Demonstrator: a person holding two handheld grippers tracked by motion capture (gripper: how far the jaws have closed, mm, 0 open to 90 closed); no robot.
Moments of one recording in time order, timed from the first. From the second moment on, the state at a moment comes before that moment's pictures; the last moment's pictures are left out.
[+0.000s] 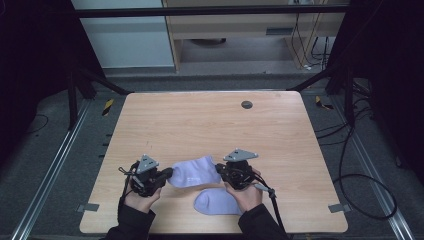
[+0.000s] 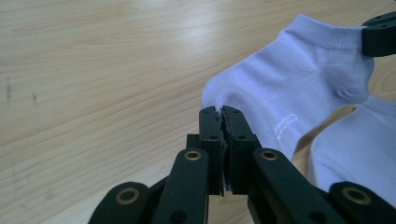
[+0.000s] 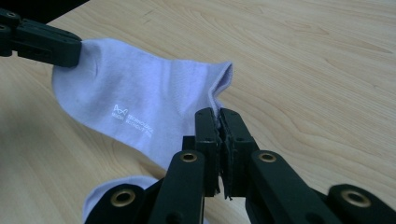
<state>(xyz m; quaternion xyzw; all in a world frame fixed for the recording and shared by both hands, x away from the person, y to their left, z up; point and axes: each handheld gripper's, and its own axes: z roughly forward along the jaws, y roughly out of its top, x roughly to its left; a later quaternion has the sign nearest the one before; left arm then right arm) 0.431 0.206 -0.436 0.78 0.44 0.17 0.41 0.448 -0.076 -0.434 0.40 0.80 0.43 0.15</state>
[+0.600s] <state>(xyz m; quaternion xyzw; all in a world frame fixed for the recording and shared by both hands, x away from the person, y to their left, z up) 0.413 0.161 -0.435 0.81 0.39 0.15 0.40 0.406 -0.129 -0.420 0.40 0.80 0.41 0.16</state>
